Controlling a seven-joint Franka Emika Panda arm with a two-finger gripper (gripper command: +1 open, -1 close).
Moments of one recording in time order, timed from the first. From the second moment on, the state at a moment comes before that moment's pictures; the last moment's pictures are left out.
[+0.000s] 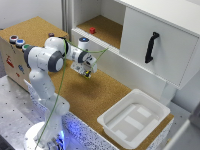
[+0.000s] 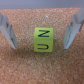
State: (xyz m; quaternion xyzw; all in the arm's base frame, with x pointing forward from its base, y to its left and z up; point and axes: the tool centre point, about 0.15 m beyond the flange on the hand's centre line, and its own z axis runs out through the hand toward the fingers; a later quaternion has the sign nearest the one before) arm 0.438 0.121 0.224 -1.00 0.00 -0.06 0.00
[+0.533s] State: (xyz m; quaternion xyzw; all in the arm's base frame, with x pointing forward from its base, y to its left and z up) arm 0.446 0.122 0.211 -1.00 0.01 -0.06 0.01
